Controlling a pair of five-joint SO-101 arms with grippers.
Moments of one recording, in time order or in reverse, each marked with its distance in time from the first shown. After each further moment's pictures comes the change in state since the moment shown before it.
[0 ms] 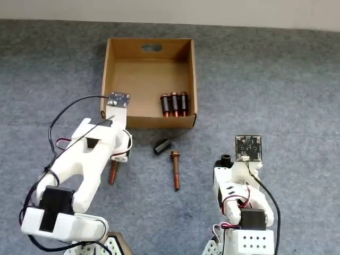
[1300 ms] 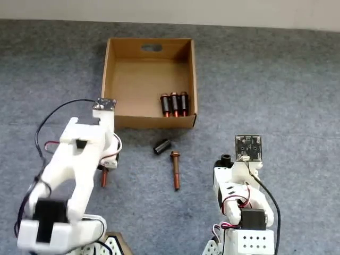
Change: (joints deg) left arm -1.2 -9.3 3.4 10.4 -0.1; right arm 0.0 0.0 0.0 0.0 0.0
